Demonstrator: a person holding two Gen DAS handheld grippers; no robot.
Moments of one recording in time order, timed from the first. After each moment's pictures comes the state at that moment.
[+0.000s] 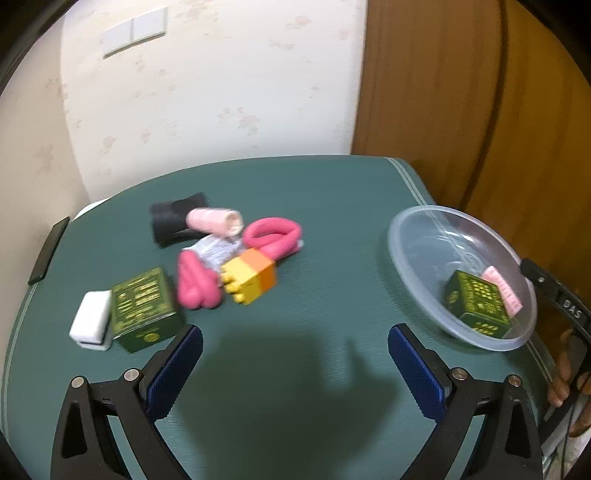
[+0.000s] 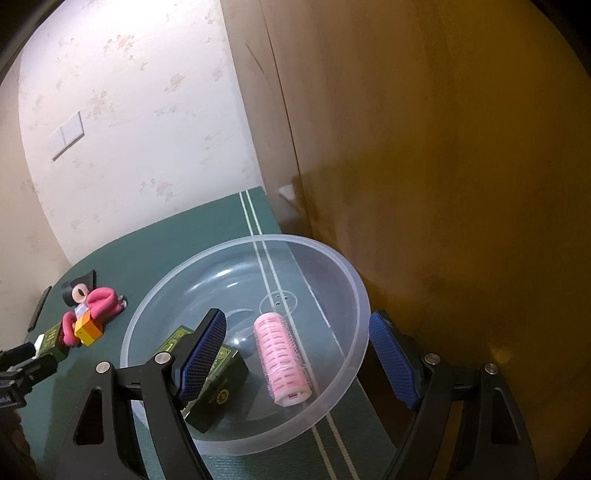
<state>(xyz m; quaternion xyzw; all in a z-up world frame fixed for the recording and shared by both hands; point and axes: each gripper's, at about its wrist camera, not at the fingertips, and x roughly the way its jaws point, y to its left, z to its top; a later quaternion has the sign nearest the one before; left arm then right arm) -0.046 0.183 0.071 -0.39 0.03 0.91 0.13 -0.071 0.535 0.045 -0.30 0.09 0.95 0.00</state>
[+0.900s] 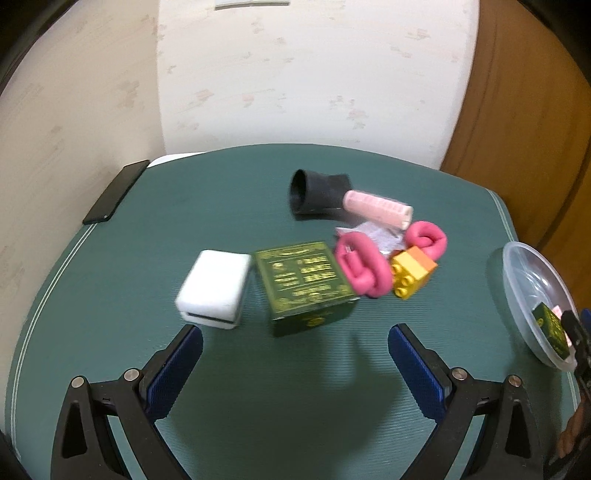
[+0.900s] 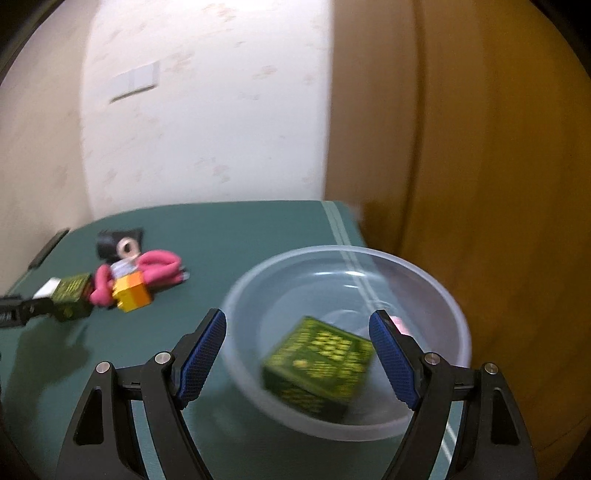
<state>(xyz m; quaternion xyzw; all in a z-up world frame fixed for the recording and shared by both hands) -0.065 0.058 0.049 -0.41 -0.04 0.91 0.02 -0.054 0.407 0.043 -0.26 -0.04 0.96 -0.03</state>
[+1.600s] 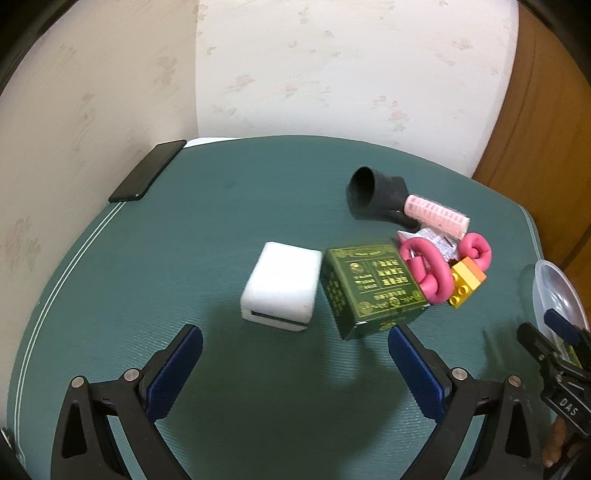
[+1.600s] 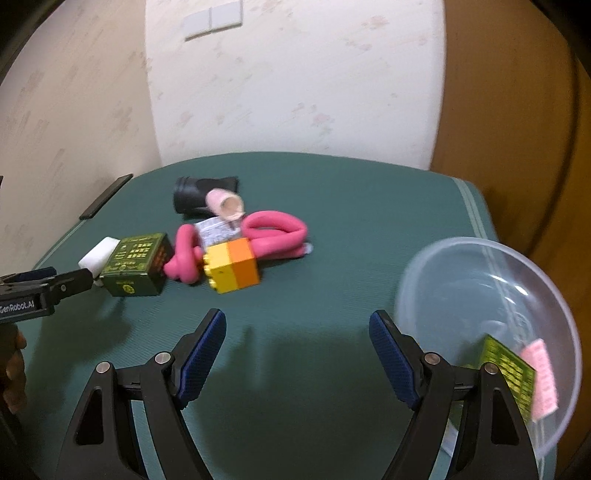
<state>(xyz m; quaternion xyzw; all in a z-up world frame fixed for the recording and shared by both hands) -0.073 0.014 0.039 -0.42 -0.07 0.90 -0.02 -0.102 0.307 0.018 -0.35 -0.07 0.92 -0.17</state>
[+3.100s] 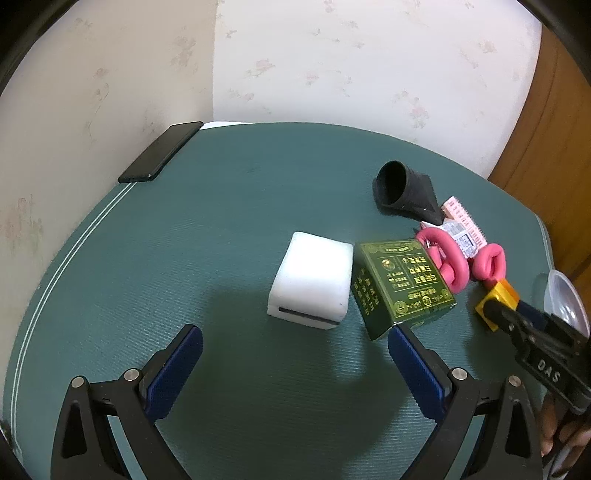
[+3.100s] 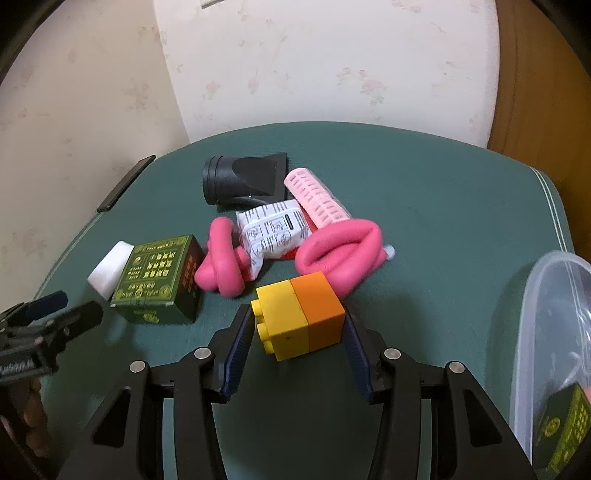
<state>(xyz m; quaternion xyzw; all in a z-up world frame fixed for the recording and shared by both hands) -0.079 -0.006 0.031 -0.44 -0.09 0.89 -0.03 -0.148 0.254 -0.004 -0.41 -0.05 0.88 -0.23</state>
